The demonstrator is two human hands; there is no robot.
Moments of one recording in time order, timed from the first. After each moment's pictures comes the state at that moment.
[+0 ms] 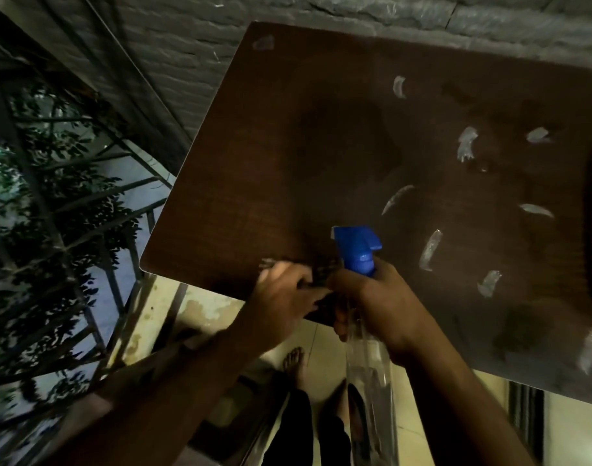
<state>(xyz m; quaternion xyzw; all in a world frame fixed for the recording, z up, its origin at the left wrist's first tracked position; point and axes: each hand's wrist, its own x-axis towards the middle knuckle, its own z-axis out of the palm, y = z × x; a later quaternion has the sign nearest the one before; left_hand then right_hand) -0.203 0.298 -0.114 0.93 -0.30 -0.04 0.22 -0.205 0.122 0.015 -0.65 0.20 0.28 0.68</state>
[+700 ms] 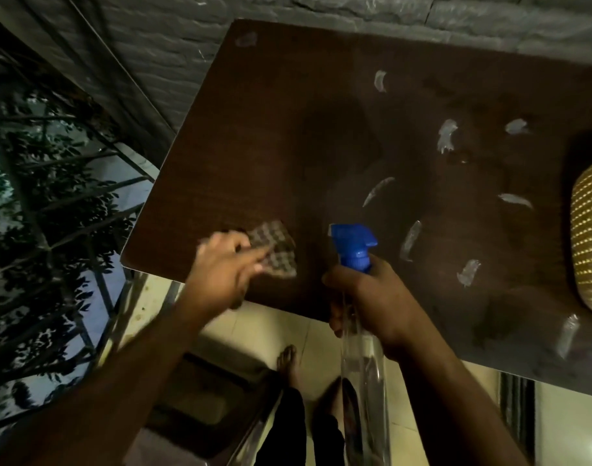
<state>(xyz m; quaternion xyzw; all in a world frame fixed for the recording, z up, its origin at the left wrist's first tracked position) -0.166 0.342 -0.113 0.96 -0.23 0.00 0.14 -0.217 0.098 0.006 -0.64 0.22 0.28 0.68</state>
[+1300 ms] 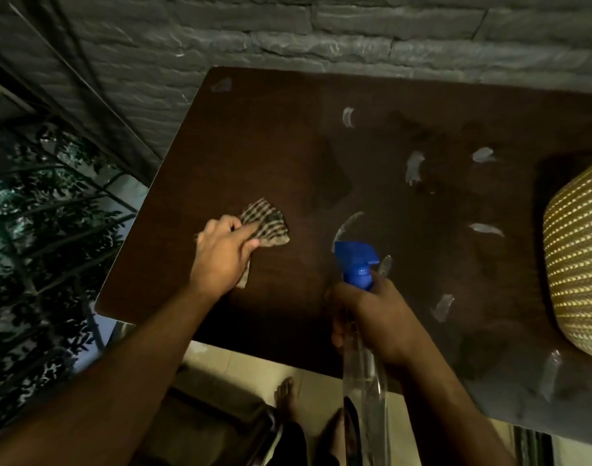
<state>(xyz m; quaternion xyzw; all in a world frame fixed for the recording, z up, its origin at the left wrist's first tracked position) -0.075 0.285 -0.110 0.99 -0.12 0.01 0.12 -0.192 0.042 0.005 -0.61 0.22 0.27 0.71</state>
